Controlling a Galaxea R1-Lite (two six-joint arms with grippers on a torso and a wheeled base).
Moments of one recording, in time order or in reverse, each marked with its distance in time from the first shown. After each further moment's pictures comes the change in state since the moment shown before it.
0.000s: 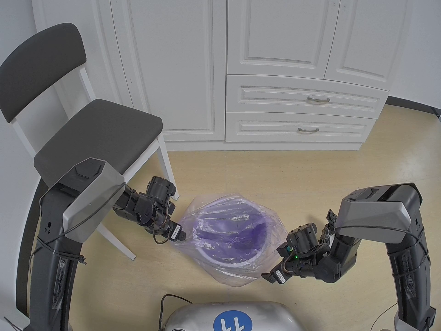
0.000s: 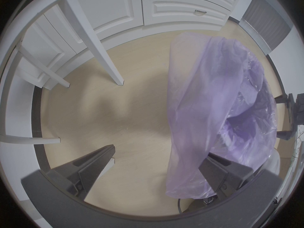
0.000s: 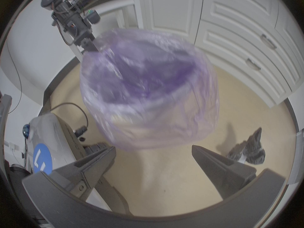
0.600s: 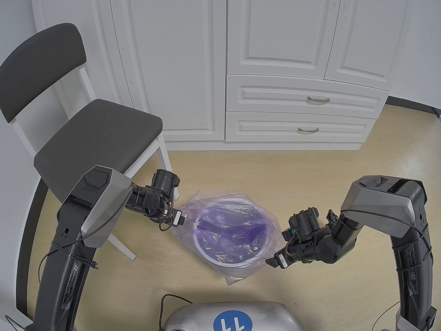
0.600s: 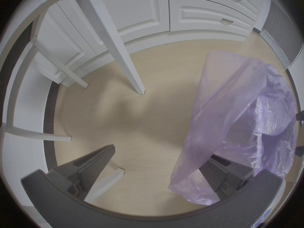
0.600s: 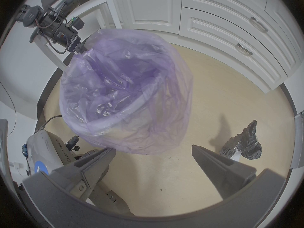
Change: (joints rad) left arm 0.011 0.153 -0.320 0.088 0.157 -0.099; right arm -0.067 -0.014 -0.179 0.234 -0.008 0.070
